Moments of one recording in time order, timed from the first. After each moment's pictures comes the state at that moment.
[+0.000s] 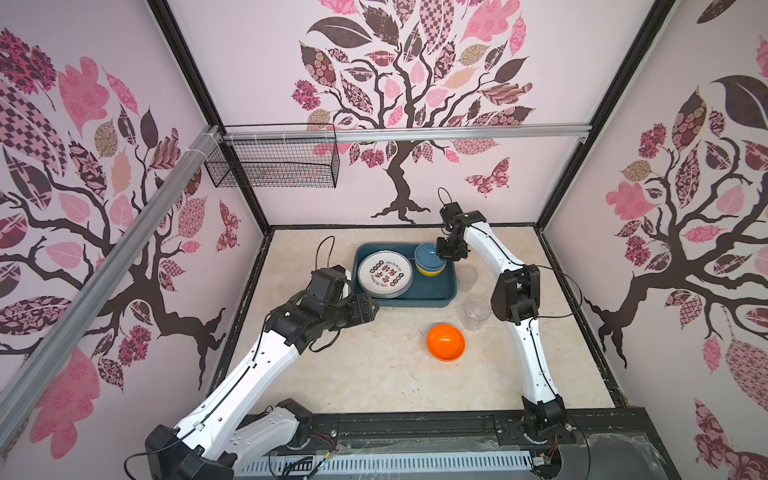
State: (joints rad) left arm -0.52 1.05 1.02 -0.79 0.17 -0.68; right arm 0.30 2.48 2.42 -1.18 0.00 0.40
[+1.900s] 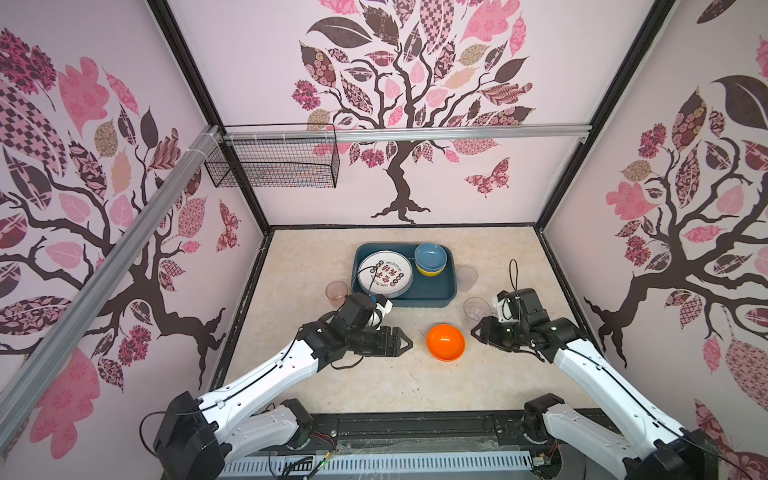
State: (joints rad) left arm -0.78 1.11 0.79 -0.51 0.41 -0.71; right arm 0.31 0.95 0.69 -0.77 -0.29 0.62
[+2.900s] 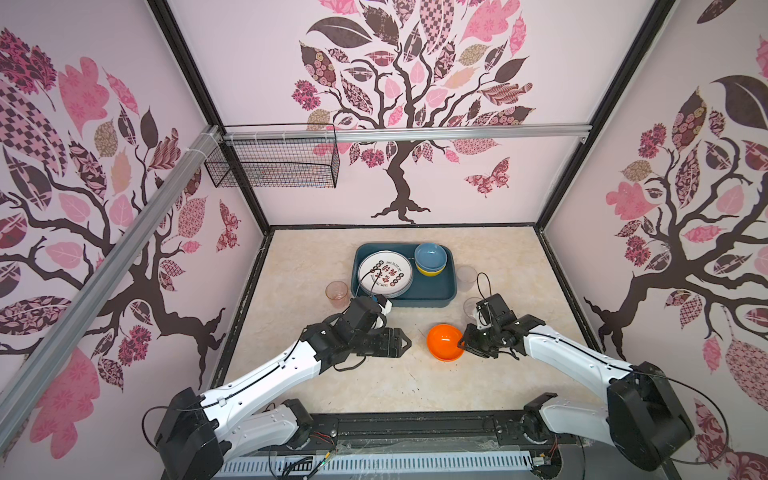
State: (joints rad) left arm -0.82 1.11 0.79 -0.52 0.27 -0.71; right arm 0.45 1.23 0.61 -0.53 -0.28 0.75
